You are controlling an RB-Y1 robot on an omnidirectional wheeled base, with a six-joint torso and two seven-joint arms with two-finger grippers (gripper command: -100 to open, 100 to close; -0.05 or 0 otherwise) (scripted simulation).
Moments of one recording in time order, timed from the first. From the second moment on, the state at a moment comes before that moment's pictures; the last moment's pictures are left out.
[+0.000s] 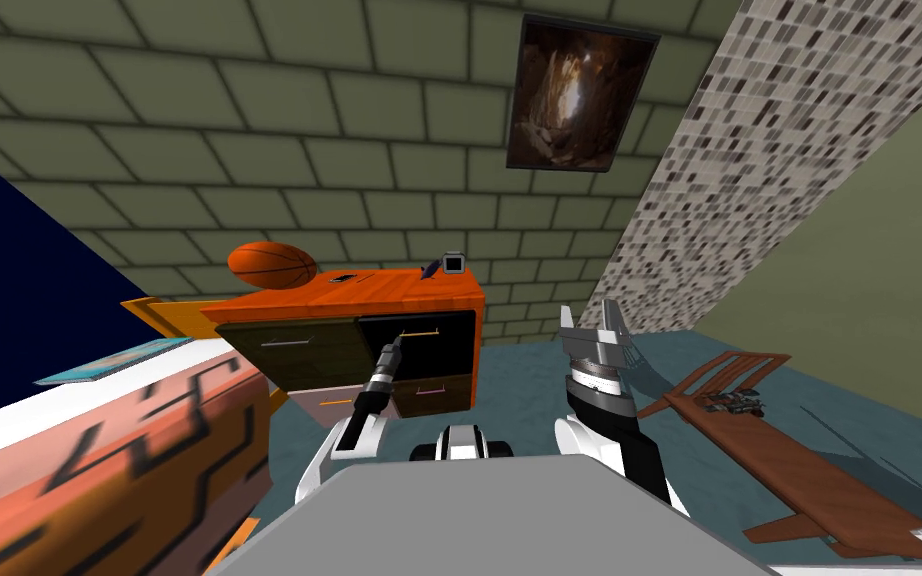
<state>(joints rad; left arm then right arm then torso) 0.28 0.10 0.00 -1.72 -0.11 -0.33 0.06 0.53 0.04 0.01 -2.35 -0.09 -0.57 -0.07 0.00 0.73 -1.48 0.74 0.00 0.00</state>
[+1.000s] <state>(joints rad) 0.28 0.04 -0.01 -1.79 -0.10 -0.25 0.07 0.53 0.04 0.01 -2.35 -0.09 -0.57 -0.07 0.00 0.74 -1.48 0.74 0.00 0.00</state>
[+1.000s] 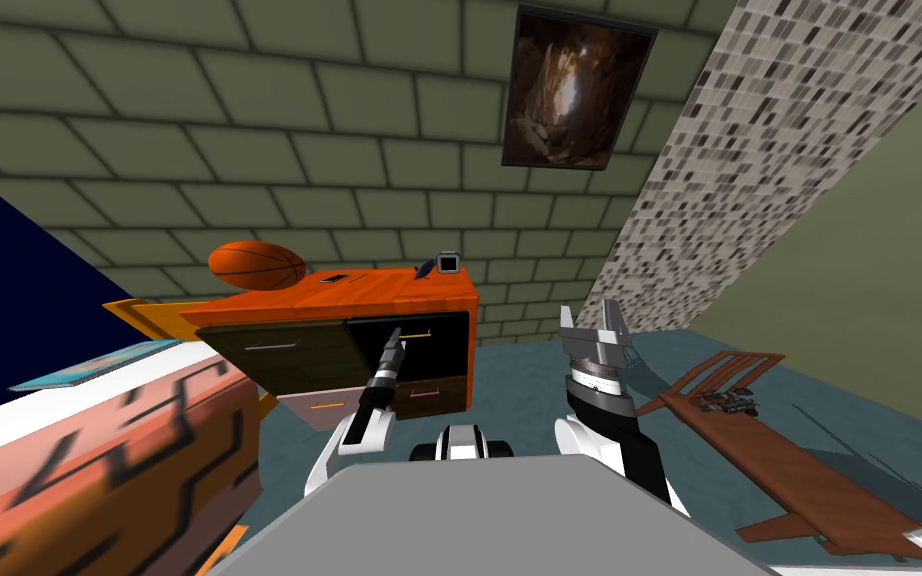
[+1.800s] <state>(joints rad) 0.11 0.00 0.00 -1.63 -0.07 -0.24 -0.01 0.53 0.04 0.01 -2.35 -0.09 -0.57 -0.07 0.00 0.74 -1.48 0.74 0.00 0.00</state>
